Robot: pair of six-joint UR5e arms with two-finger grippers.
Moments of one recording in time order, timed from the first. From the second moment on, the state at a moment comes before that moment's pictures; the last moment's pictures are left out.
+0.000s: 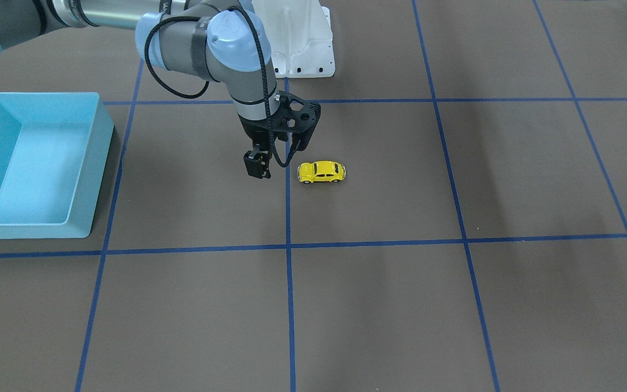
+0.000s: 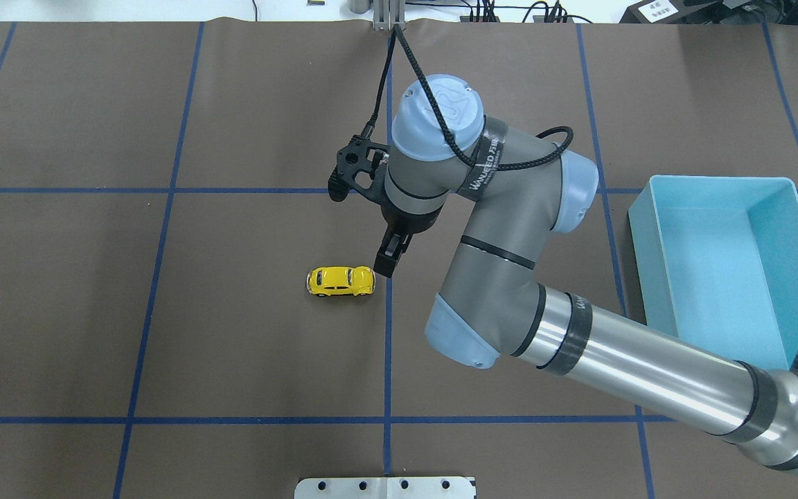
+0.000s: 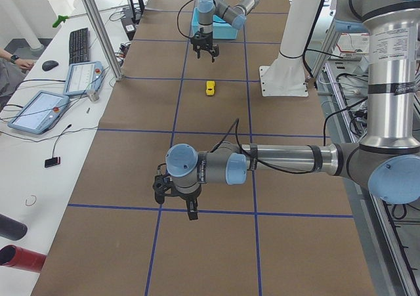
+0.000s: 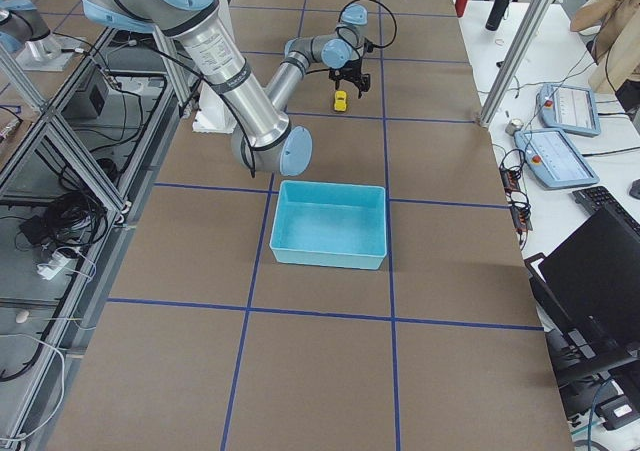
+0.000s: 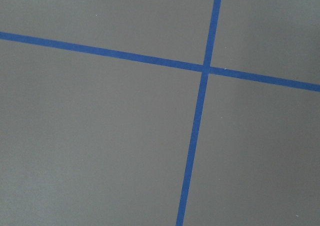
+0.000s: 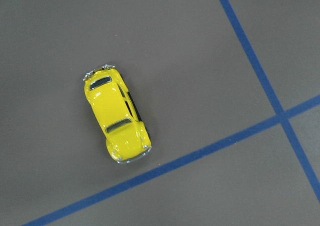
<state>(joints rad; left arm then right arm) -1.55 -1.46 -1.68 -1.59 -2.39 -0.19 0.55 -0.74 1.57 -1.60 1.98 0.03</state>
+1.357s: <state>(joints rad) -1.55 -1.42 -1.70 -1.59 -2.38 -0.19 0.38 -0.66 1.36 -1.37 1.75 0.02</state>
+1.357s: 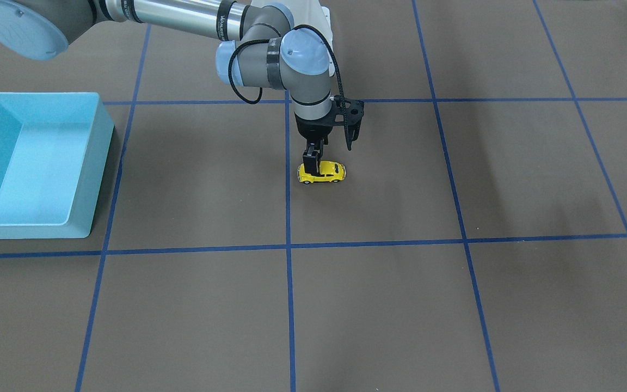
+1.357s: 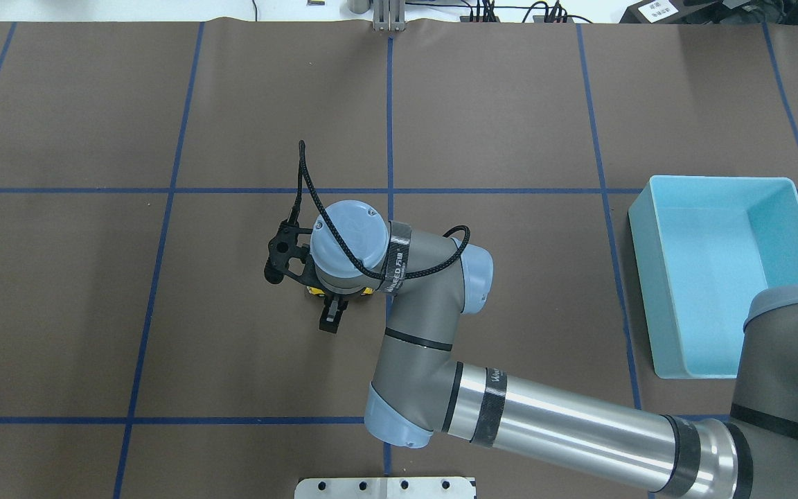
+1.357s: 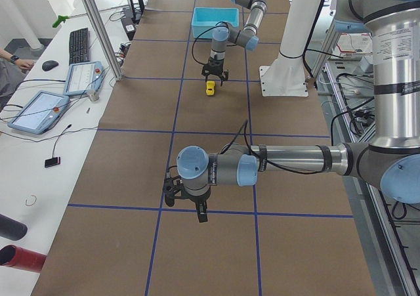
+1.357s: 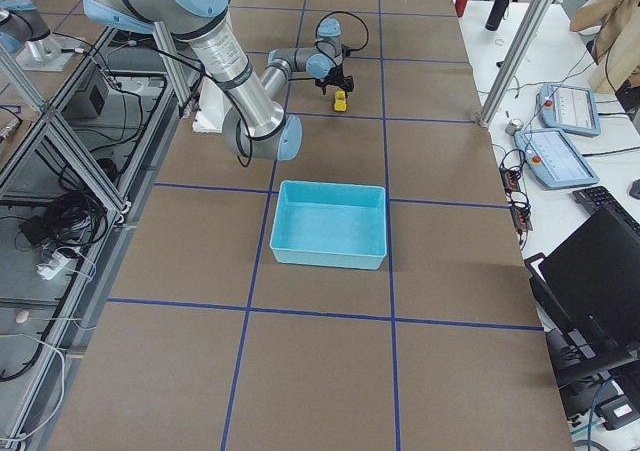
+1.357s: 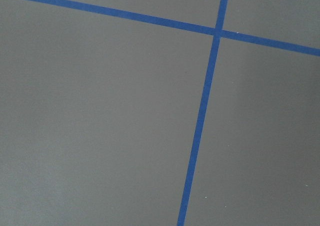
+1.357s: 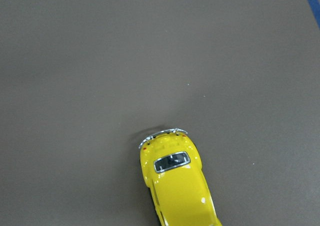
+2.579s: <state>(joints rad) -1.55 -1.42 -1.70 -1.59 -2.39 -0.19 0.38 -0.62 1.28 -1.34 1.71 0.03</state>
